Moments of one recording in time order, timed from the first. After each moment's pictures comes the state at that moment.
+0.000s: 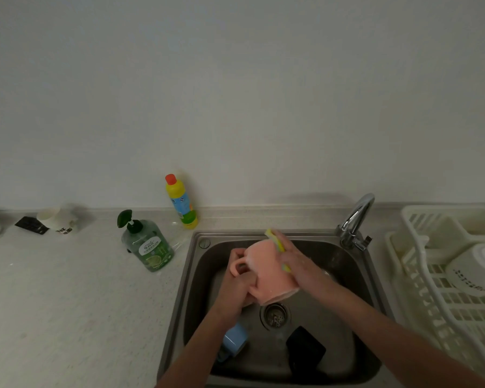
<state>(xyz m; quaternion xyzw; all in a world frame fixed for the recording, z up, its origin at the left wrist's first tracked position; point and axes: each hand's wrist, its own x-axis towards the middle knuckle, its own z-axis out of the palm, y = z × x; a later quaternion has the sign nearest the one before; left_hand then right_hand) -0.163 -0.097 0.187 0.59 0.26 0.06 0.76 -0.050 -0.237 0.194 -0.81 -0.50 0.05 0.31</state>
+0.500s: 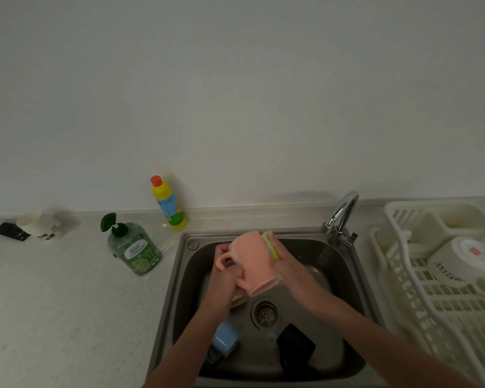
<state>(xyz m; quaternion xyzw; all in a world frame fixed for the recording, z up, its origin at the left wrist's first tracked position) -0.149 -0.097 0.185 0.56 0.28 0.10 0.77 -0.057 -0.250 0.188 -0.81 -0.38 0.21 0.40</state>
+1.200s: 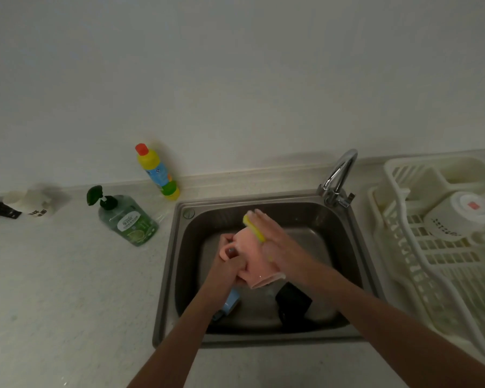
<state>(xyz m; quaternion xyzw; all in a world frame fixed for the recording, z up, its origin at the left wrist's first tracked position) -0.178 -0.113 0.168 0.57 0.28 0.00 0.77 -0.076 -0.248 0.182 -0.79 -0.42 0.22 0.39</state>
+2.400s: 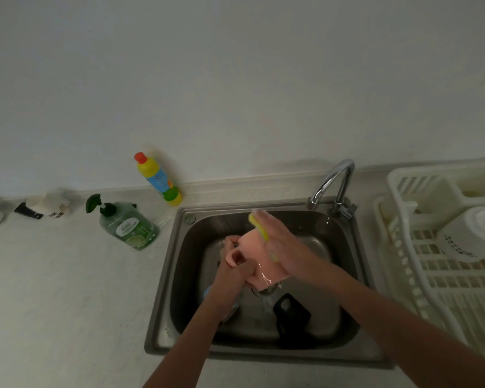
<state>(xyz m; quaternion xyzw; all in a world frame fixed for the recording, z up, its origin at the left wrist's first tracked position) -0.142 -0.159 0.170 0.62 0.28 0.06 0.73 -0.027 -0.277 0.189 -0.75 -0.46 0.23 0.41</state>
